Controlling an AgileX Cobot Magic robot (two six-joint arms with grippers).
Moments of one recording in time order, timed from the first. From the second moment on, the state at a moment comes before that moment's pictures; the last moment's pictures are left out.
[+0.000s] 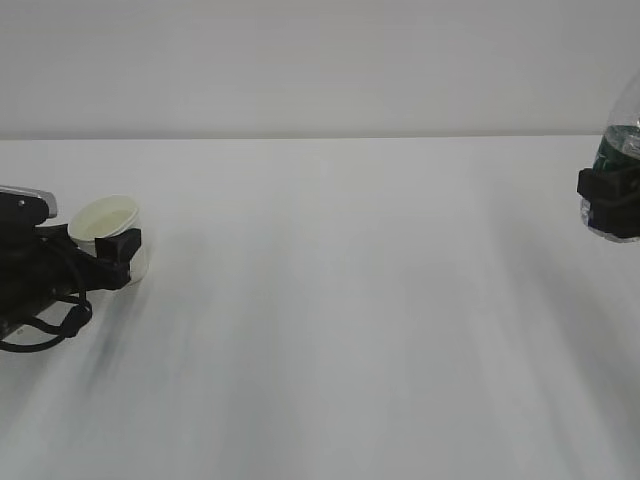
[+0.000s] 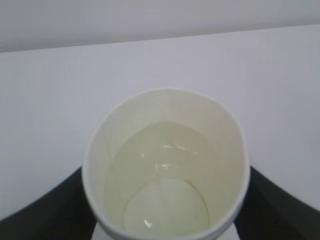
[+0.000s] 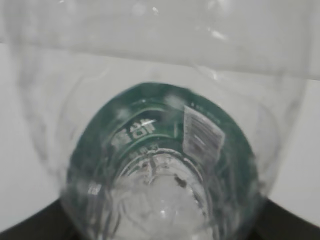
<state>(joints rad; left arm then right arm) -0.12 2.09 -0.60 0.15 -1.14 -0.08 -0.01 1.36 -0.51 -0.36 -0.40 0.21</state>
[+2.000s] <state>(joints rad) -0.12 1.95 -0.40 0.17 -1.15 -0.08 -0.01 1.36 -0.51 -0.36 -0.40 0.21</state>
